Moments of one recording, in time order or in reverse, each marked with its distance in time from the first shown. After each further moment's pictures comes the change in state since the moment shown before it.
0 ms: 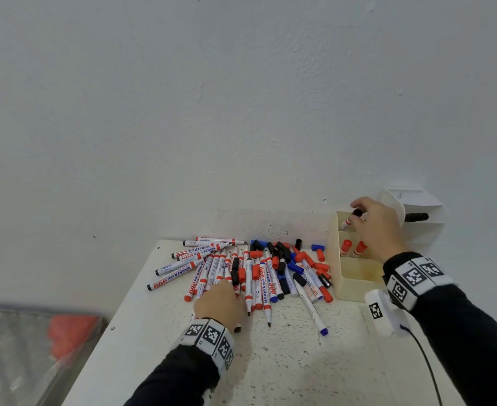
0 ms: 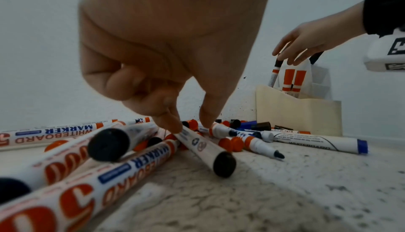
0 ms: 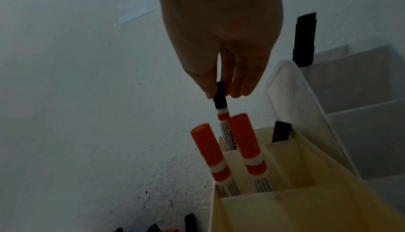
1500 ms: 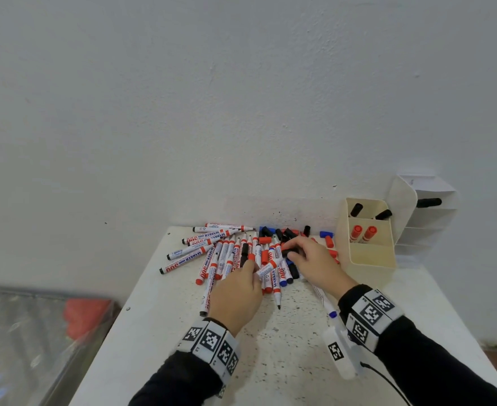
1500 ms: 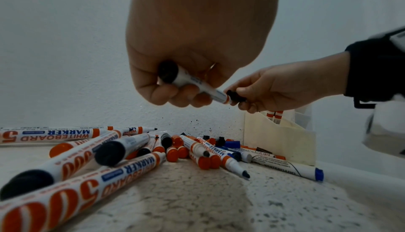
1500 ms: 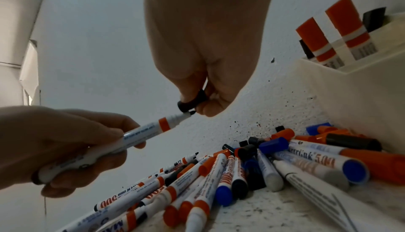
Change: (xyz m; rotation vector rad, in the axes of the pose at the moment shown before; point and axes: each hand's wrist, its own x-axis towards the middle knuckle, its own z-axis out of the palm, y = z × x) left_hand -0.028 -0.006 -0.001 -0.237 0.192 0.336; right_hand -0.087 -0.066 0.073 0.327 -0.517 -0.060
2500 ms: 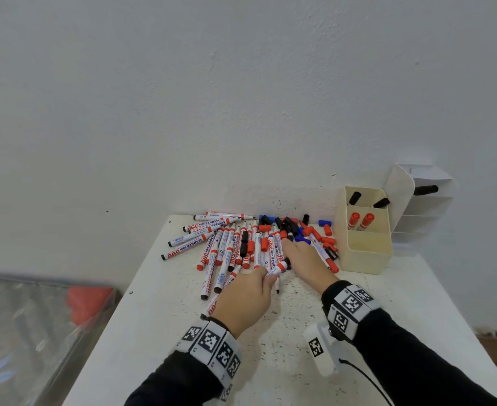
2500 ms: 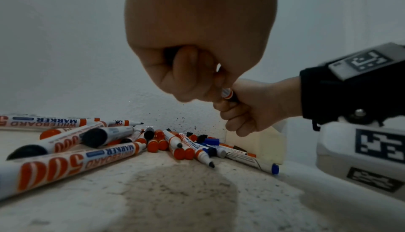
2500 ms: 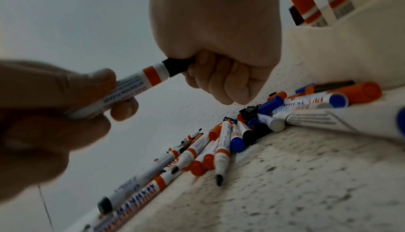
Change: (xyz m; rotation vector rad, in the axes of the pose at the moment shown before) left_hand -0.030 0.013 -0.003 -0.088 -0.109 0.075; right_hand -0.001 0.008 0.036 0.077 -0.054 0.234
